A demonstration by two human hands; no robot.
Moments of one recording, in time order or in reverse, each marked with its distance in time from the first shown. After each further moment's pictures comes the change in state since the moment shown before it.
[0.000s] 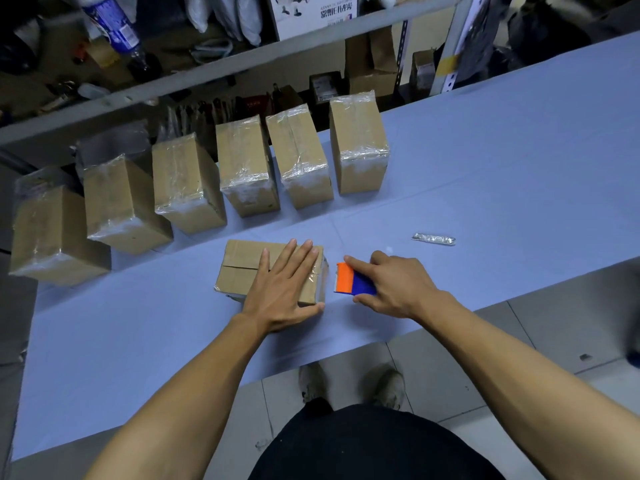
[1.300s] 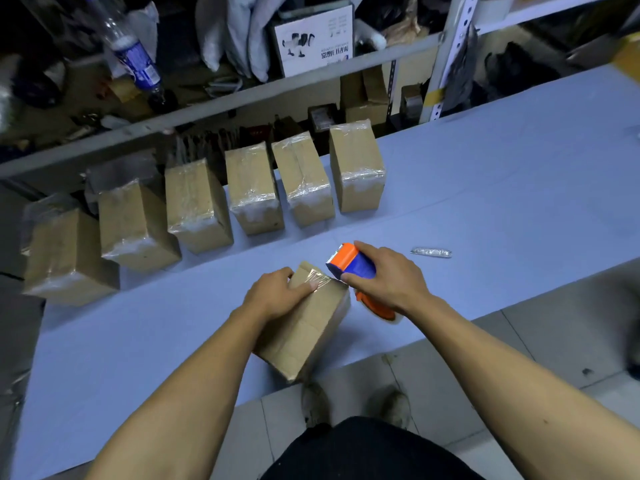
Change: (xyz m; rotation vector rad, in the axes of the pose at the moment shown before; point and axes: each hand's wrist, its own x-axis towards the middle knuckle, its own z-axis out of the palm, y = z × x) left_hand 0.007 -0.010 -0.040 -0.406 -0.214 -0.504; right_hand 0.002 -0.029 -0.023 0.485 0.192 0.317
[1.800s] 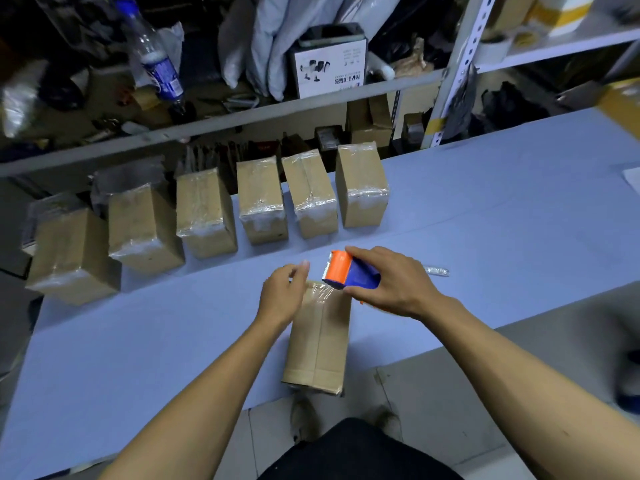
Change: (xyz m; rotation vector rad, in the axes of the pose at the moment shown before) left_hand -0.031 0.027 -0.006 -0.718 0.293 -0.020; right_hand -0.005 -0.014 -0.028 -0.126 0.054 -0.279
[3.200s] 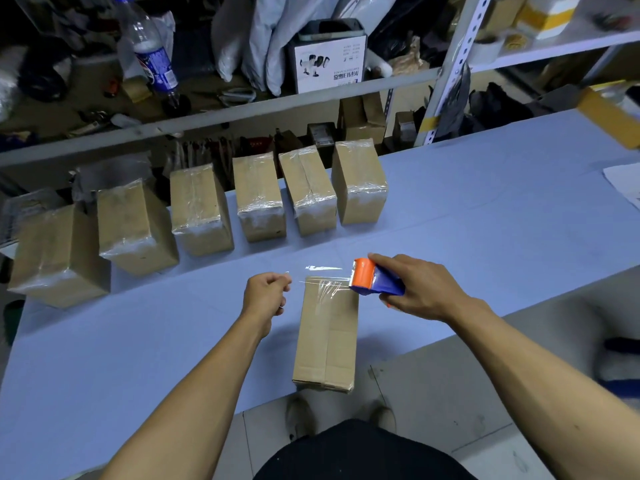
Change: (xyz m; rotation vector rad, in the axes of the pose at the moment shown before) left_hand 0.030 -0.045 -0.017 -0.300 0.005 -0.250; right_hand -0.016 0.027 0.000 -0.195 -0.097 -0.001
